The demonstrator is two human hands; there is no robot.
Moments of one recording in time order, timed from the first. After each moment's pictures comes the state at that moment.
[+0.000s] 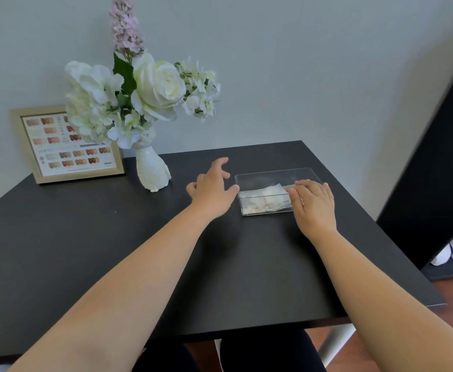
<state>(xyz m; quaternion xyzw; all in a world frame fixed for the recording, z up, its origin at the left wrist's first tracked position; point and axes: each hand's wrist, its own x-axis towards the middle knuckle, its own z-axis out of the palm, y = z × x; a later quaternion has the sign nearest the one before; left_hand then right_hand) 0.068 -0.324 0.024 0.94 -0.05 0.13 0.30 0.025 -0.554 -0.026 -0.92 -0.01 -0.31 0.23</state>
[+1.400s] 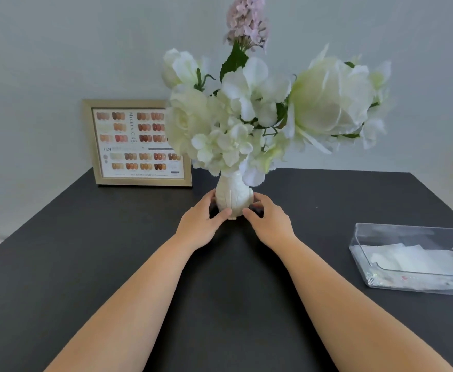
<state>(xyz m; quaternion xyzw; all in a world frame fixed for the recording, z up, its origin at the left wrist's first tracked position) 0.156 -0.080 -0.031 0.91 -0.01 0.06 0.40 0.175 -0.272 -0.034 -0.90 -0.08 -0.06 0.42</state>
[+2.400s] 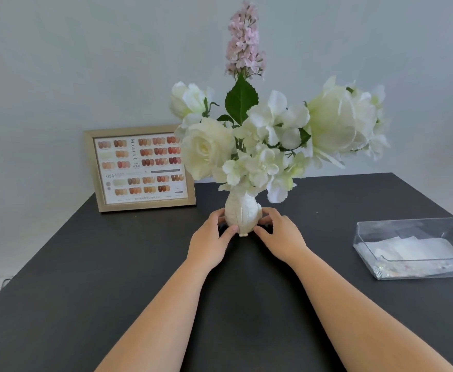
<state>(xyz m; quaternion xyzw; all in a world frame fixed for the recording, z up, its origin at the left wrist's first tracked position) 0.147 -0.074 -0.036 0.91 -0.04 0.09 0.41 0.161 -0.274 -0.036 -0.92 -0.08 -0.08 0.38</state>
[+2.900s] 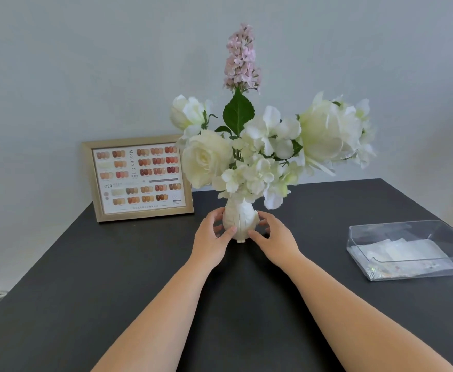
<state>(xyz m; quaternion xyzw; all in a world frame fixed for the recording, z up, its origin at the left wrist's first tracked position) 0.148 -0.081 -0.021 0.81 -0.05 0.08 0.58 0.152 -0.264 -0.031 -0.89 -0.05 -0.11 0.44</state>
